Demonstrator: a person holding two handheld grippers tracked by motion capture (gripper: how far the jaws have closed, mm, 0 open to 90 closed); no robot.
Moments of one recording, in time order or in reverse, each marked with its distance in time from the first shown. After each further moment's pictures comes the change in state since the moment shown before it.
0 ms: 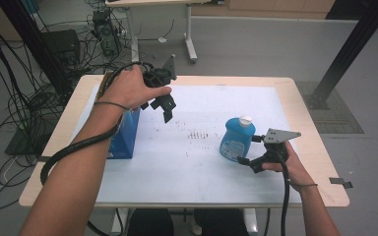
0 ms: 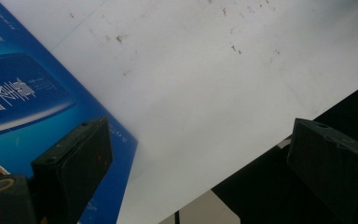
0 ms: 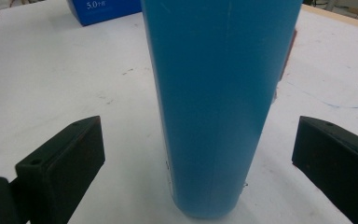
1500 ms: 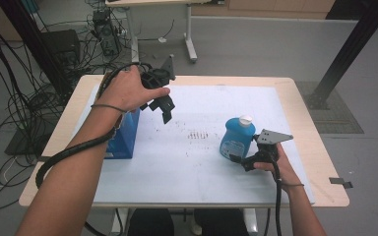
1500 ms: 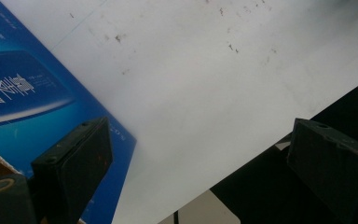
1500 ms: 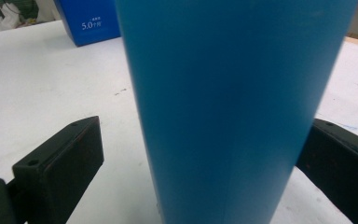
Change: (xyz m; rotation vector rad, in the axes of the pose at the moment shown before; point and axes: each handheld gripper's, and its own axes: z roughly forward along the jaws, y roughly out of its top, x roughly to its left) left arm -0.002 -0.010 -0.004 -0.009 0.005 0.008; right arm 0.000 -0.026 0.028 -0.109 -0.008 0.007
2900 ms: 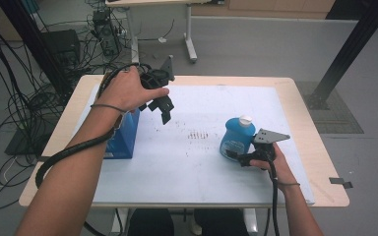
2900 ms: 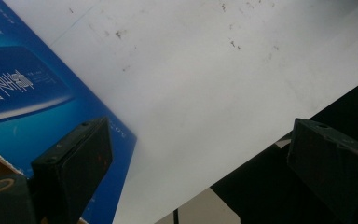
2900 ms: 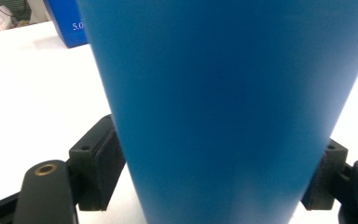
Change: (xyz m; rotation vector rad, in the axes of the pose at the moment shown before) left arm 0.002 0.001 0.002 0.002 -0.004 -0.014; right arm 0.003 -0.002 0.008 -0.001 -0.023 0.012
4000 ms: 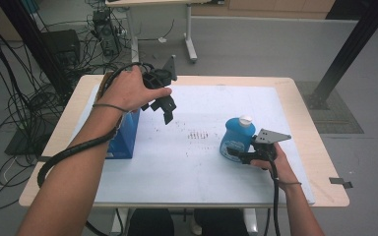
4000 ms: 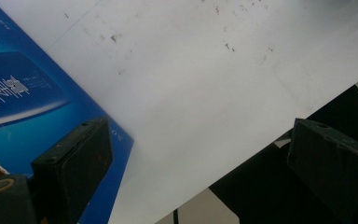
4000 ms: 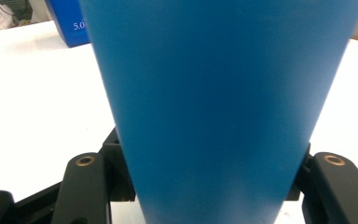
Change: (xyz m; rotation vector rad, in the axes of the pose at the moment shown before) left arm -0.005 0.002 -0.002 0.000 -0.001 0.015; right arm -0.002 -0.001 -0.003 -0.002 0.005 -0.010
